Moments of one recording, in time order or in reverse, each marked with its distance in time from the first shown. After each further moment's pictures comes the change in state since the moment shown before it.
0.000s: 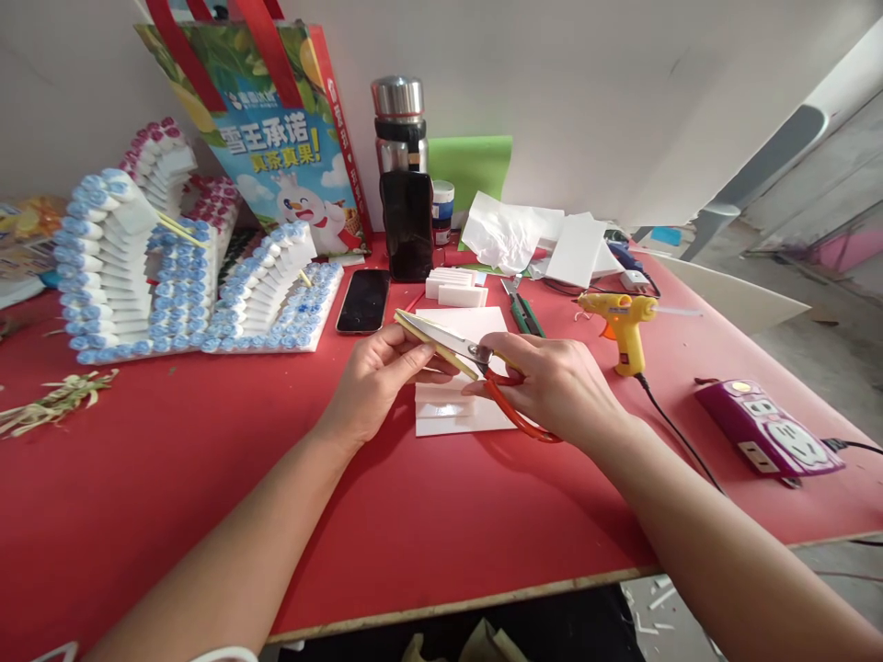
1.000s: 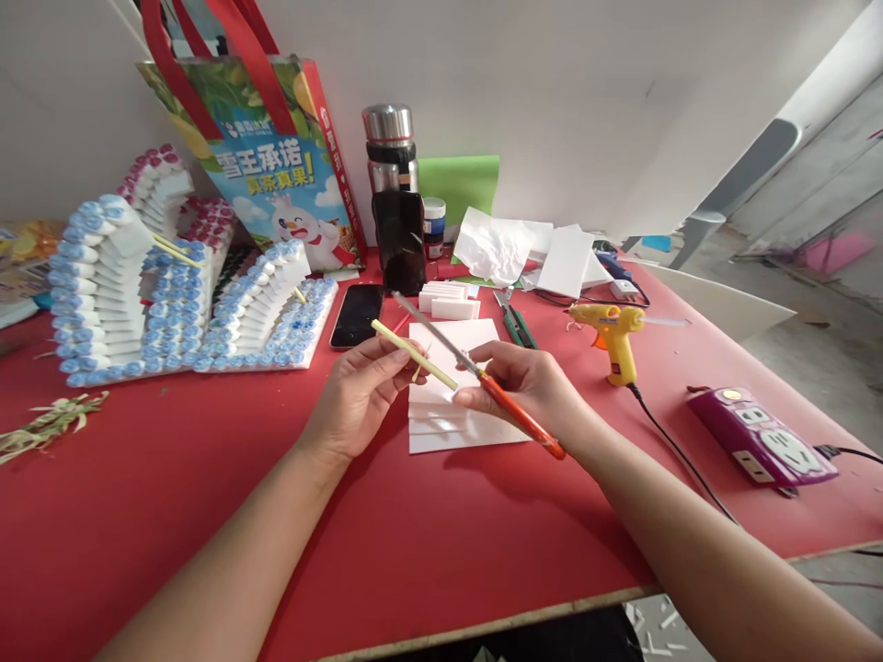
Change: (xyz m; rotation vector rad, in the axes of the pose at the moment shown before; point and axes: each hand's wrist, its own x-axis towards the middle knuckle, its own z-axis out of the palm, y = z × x) left_hand 0.006 0.001 -0.007 -0.240 0.091 -0.009; right_hand 0.007 -0.011 0.000 0.931 -0.206 0.486
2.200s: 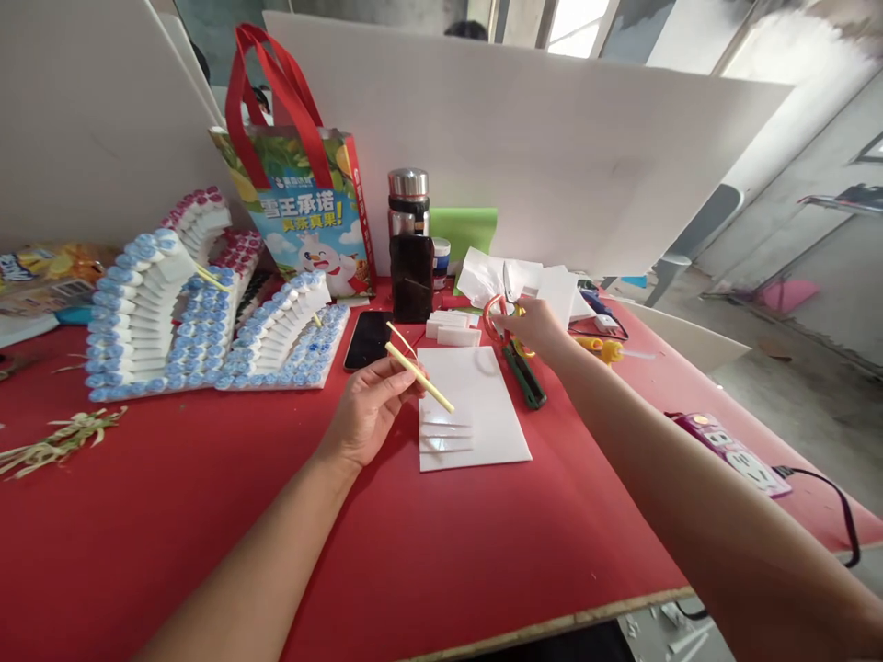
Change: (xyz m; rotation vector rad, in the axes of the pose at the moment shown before) left_hand 0.004 0.003 -0.016 -0.046 -0.051 0.030; right_hand 0.115 -0.002 -0.059 -0.555 0.493 0.245
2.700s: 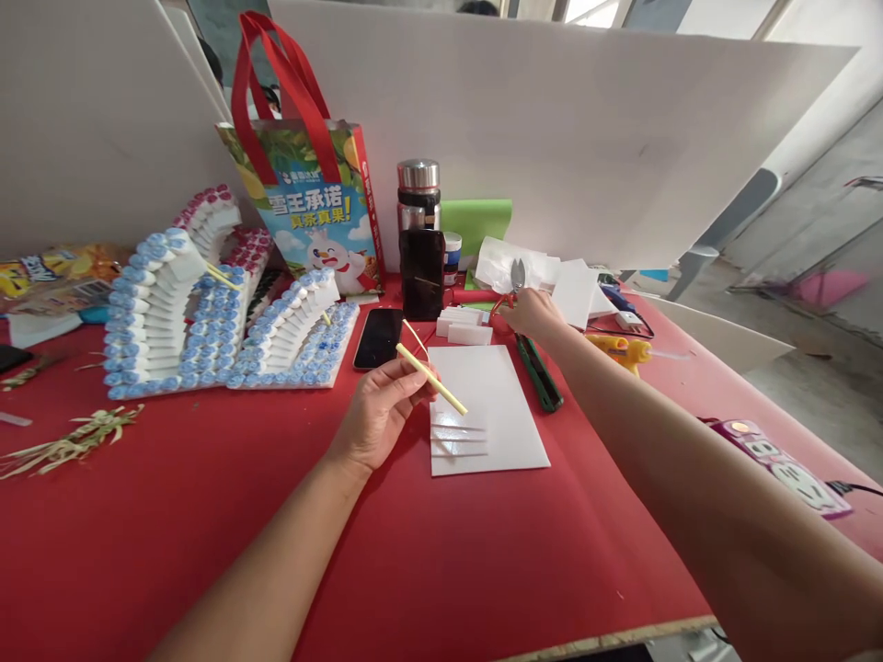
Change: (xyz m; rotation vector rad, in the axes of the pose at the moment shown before) left_hand -0.001 0.000 0.000 -0.004 0.023 -0.046; right_hand 0.043 -0.008 0.023 -0.322 -0.006 -0.100
